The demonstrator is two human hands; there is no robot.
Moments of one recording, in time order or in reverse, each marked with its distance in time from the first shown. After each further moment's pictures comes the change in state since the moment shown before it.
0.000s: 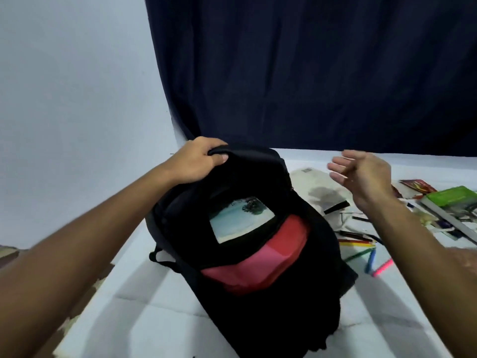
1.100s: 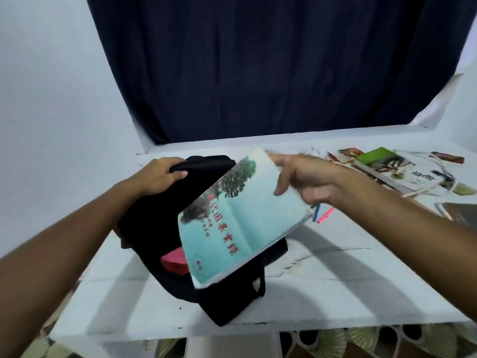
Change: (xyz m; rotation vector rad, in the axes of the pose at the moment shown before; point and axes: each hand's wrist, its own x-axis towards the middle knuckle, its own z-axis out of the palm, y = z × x) left_hand -0.049 -0.013 0.034 0.242 -0.136 -0.029; right_hand -0.132 -0.034 -0.041 -0.276 -0.814 0.367
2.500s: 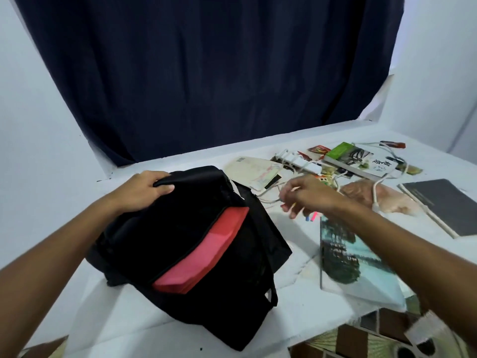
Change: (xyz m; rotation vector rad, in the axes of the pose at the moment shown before) left_hand 0.053 -0.049 -0.021 -0.146 -0.088 0.195; right_hand 0.026 0.042 -0.013 -0.519 0.618 -0.010
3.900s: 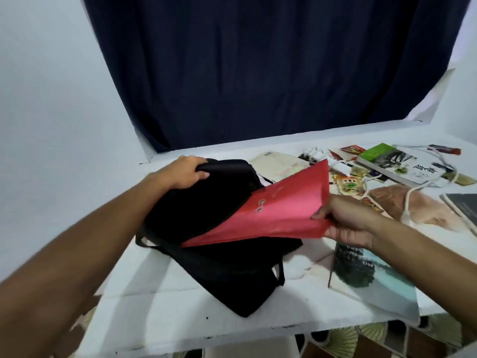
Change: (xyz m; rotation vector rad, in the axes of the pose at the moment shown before) left_hand 0.005 0.042 0.019 0.262 -0.030 -0.113; right_hand -0.063 -0.003 0.002 0.860 -0.205 0.294
